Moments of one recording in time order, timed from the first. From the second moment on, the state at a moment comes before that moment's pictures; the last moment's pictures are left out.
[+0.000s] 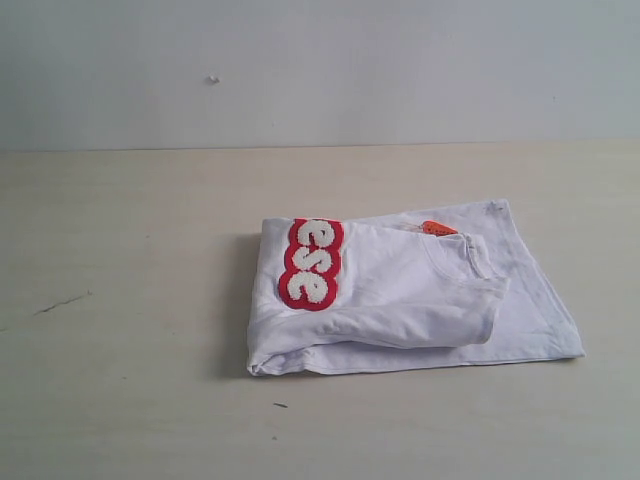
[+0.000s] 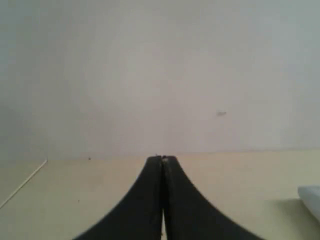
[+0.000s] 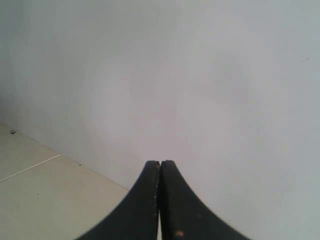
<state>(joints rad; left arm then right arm) -0.02 0.00 -0.01 0.14 0.02 -0.11 0.47 0.86 -1.15 -0.02 0.38 -0.03</state>
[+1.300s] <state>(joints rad) -0.02 0.00 0.00 0.07 0.36 -0.11 0.47 0.86 -1.15 -0.02 0.36 -0.03</state>
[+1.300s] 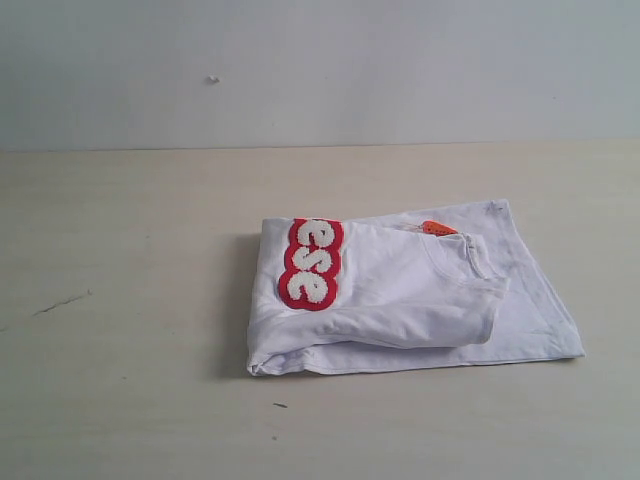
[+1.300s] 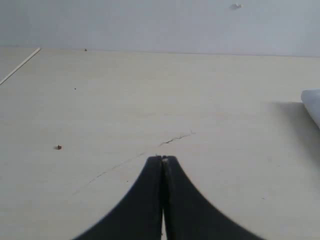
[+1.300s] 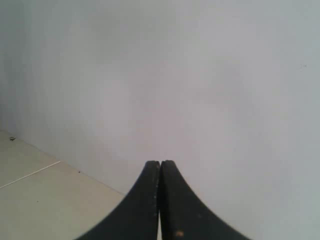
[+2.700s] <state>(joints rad) -0.02 0.00 0.00 0.07 0.36 -0.11 -0.13 1.85 -1.10 0.48 0.74 -0.31</state>
